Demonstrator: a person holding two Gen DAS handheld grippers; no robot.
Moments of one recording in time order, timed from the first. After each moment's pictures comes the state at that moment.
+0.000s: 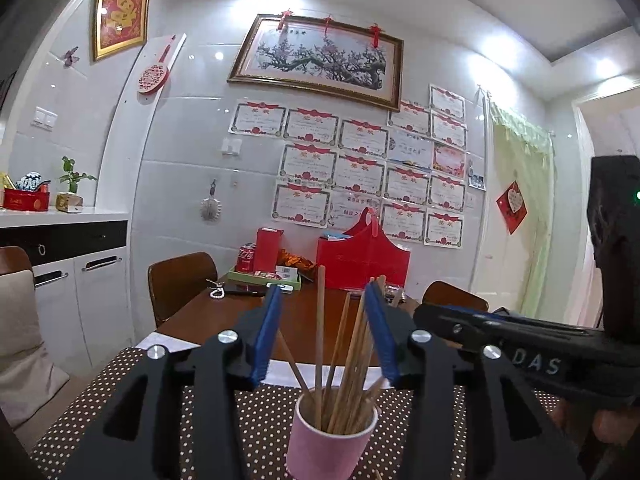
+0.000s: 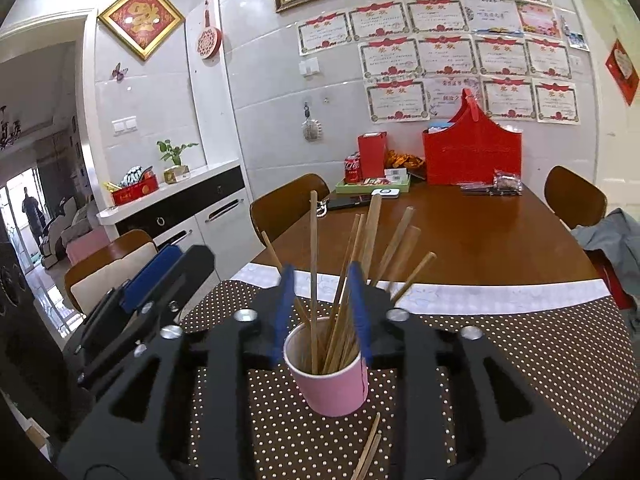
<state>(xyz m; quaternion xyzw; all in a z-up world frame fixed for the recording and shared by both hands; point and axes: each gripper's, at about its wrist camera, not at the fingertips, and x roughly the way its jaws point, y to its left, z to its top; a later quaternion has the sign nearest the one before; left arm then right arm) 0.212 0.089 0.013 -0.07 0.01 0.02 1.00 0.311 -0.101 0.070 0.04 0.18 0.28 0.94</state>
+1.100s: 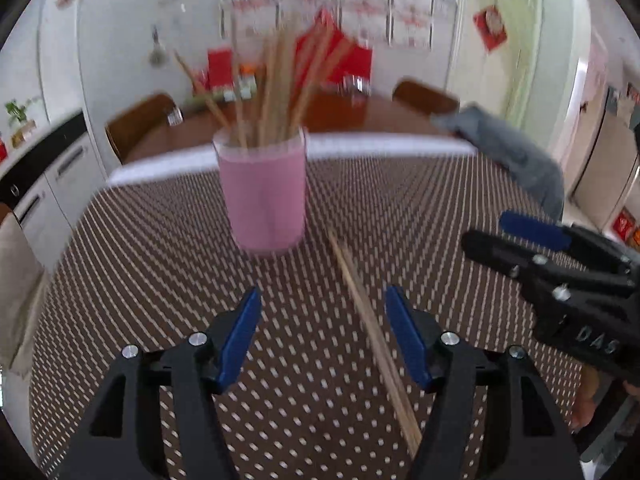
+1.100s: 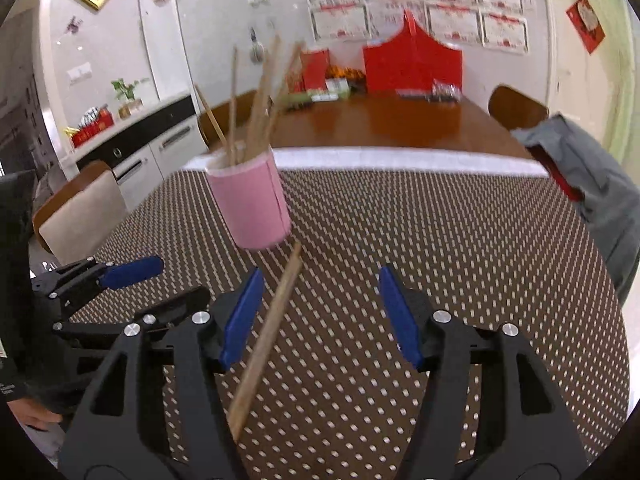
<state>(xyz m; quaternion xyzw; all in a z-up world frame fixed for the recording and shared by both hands) 0.196 0.021 -0.093 0.00 0.38 -0.05 0.92 0.242 -0.182 -0.041 0.01 0.32 0.19 0.93</state>
